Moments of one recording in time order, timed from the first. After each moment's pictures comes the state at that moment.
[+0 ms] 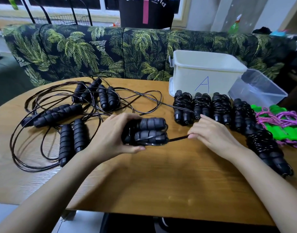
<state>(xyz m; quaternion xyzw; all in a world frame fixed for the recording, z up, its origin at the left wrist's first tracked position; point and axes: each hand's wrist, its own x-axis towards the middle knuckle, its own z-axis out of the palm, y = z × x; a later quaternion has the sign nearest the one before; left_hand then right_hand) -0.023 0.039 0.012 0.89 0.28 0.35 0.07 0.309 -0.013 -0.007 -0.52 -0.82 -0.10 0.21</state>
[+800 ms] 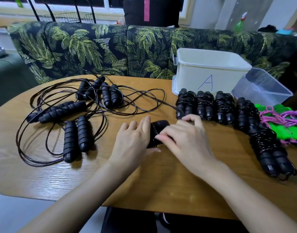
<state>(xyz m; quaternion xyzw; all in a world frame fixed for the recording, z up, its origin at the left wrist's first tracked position) 0.024 0.001 0.003 0.85 0.46 0.18 -0.18 0.192 -0.046 0.024 -0.52 -0.77 -0.17 0.33</state>
